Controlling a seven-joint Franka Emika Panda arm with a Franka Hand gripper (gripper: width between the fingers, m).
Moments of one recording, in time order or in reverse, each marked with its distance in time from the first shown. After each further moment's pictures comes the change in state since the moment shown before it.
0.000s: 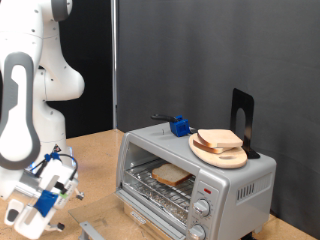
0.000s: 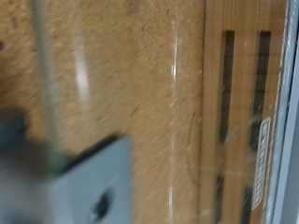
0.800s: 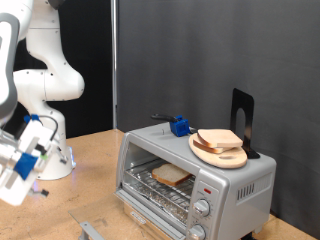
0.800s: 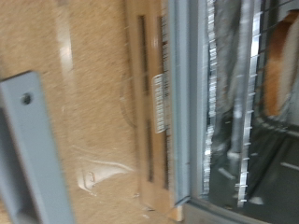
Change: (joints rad) arm -0.019 -0.262 -0.125 -0.068 -0.110 -0.086 0.138
